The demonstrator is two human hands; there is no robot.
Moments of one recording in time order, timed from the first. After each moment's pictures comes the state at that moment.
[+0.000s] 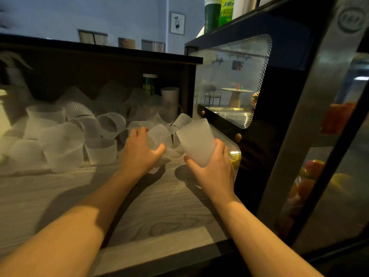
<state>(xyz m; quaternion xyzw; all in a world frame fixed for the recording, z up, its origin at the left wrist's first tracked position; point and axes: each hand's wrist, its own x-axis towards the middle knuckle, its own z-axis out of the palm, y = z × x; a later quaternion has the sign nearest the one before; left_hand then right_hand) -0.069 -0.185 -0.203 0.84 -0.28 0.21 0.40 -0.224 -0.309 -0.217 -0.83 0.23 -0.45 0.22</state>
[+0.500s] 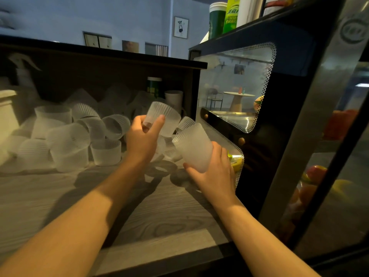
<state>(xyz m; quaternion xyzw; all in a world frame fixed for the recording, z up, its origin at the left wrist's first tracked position) -0.098 -0.180 -0.165 0.67 -0.26 0.10 0.69 -0.228 -0.304 -0.214 -0.86 0.20 -0.43 0.16</state>
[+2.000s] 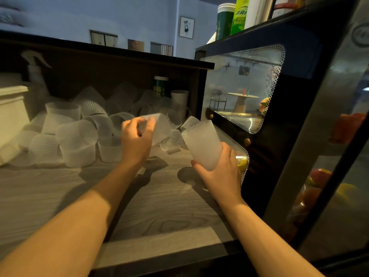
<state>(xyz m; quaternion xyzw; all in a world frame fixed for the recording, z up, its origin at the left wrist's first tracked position) -0.066 -0.163 -0.184 0.69 -0.21 0.18 0.67 -0.228 -0.305 -0.213 -0.85 0.22 -0.44 0.21</state>
